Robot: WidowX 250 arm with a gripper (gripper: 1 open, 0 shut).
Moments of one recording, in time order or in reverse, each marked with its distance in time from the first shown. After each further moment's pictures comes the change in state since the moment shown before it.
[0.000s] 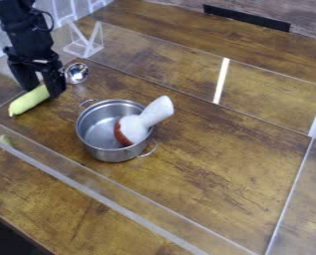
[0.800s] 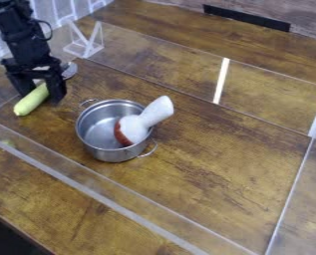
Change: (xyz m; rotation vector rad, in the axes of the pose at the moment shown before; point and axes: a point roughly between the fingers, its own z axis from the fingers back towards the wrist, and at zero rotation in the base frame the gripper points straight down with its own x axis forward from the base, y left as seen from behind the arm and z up) arm 0.006 0.013 -0.017 -0.008 -0.013 0.183
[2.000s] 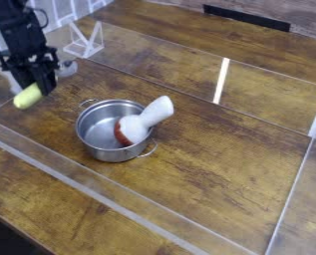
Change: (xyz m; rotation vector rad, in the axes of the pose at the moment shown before) arm -0.016 -0.024 0.040 -0.057 0.066 -0.001
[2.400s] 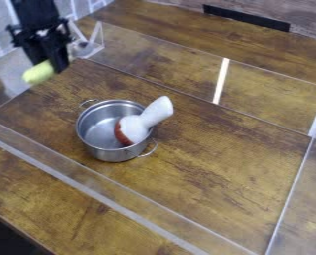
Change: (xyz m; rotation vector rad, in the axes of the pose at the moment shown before) arm 0.005 -0.040 0.026 -0.062 0.063 -0.087
